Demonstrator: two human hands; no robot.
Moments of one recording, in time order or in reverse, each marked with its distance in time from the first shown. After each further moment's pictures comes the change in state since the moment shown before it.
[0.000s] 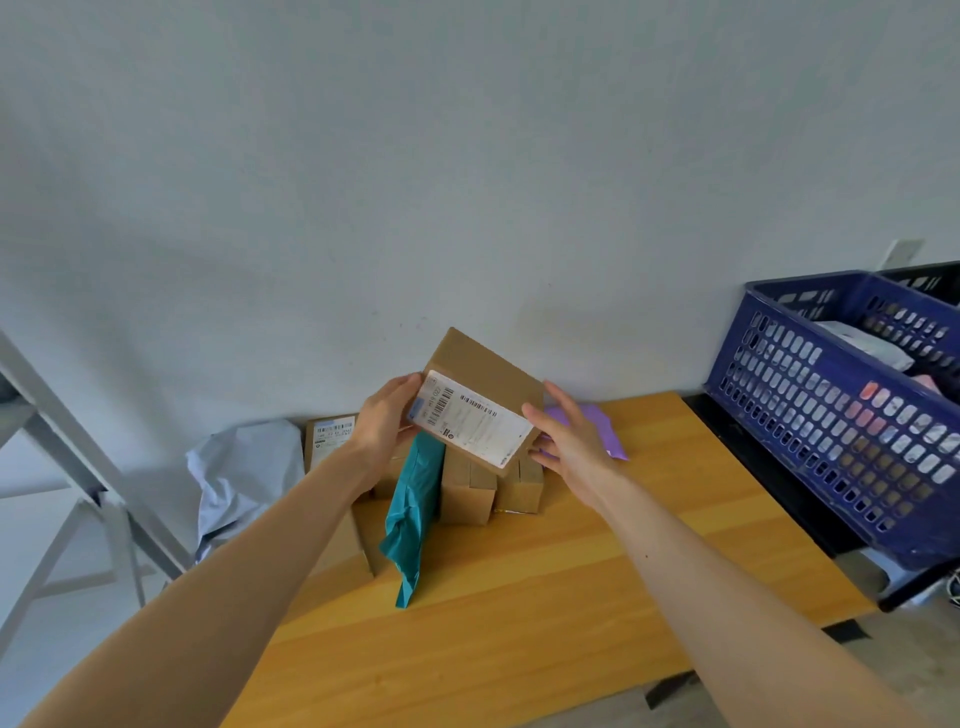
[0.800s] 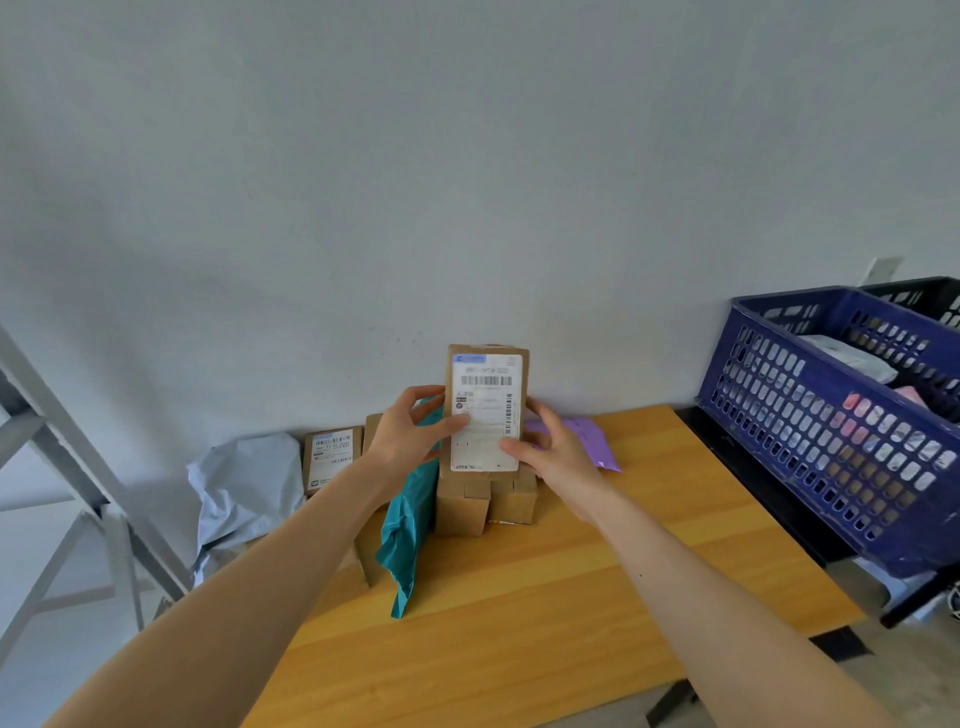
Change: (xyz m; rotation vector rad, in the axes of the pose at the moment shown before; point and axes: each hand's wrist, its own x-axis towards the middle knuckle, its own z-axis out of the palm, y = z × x) left_hand -0.018 0.003 0.024 0.093 -0.063 0.054; right_hand -0.019 -0.002 0.003 -0.223 -0.115 -0.165
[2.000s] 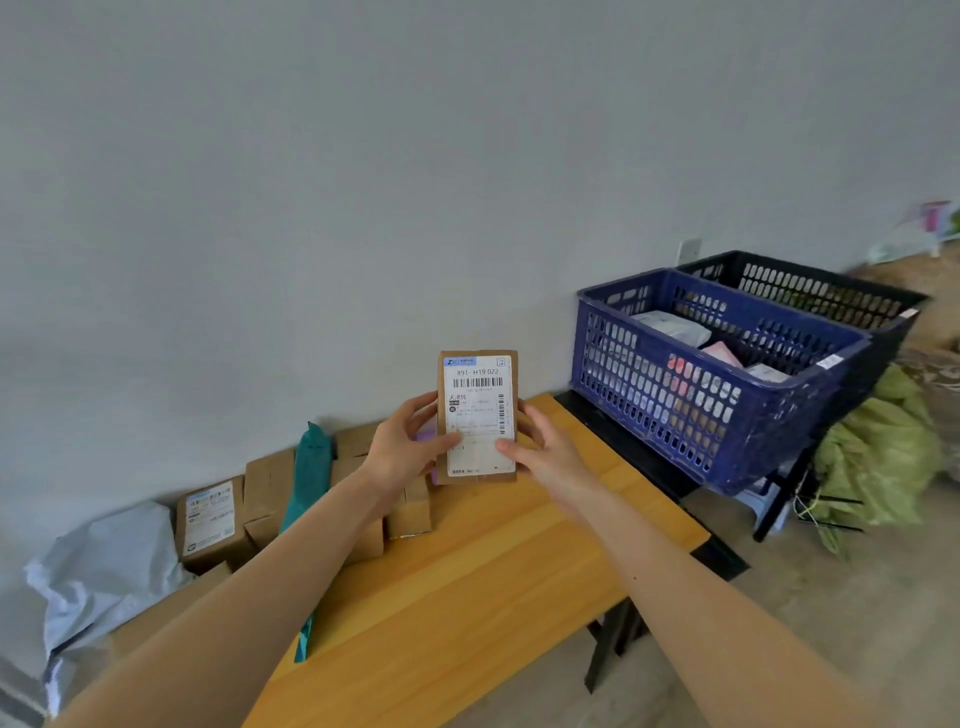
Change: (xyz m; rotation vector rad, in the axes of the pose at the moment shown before) left_hand -0.034 0.022 0.120 0.042 -0.292 0.115; right_hand -0.082 -0.010 -0.107 0.069 0.243 -0.019
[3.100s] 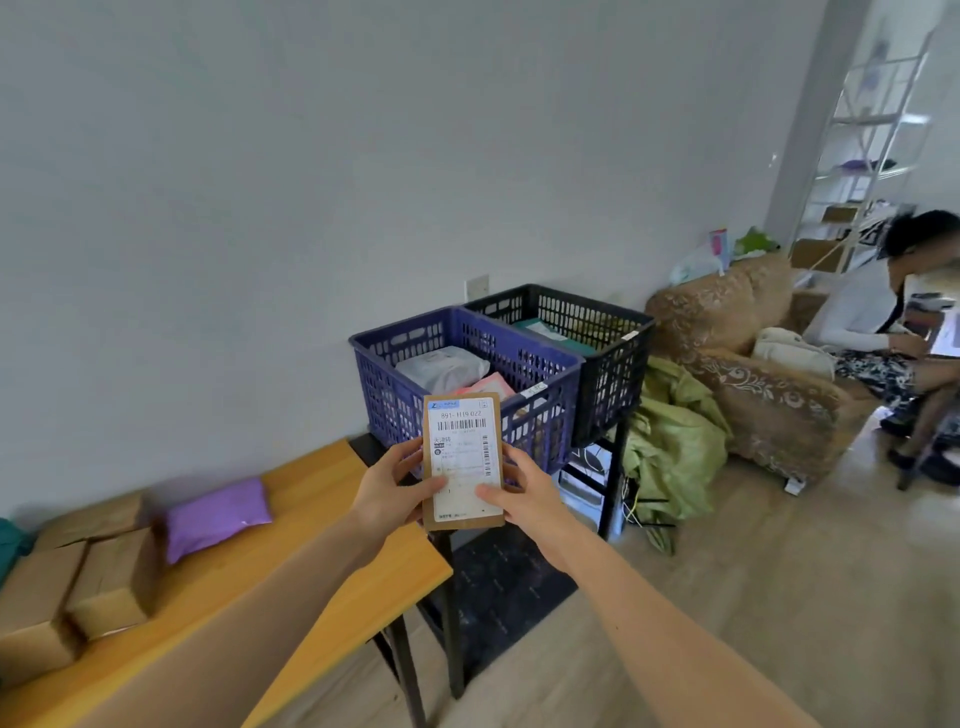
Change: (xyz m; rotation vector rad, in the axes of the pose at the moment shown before) left_hand -0.015 0.044 0.421 0.034 -0.164 -0.042; right_hand -0.119 0.010 -0.405 0.046 0.172 0.050
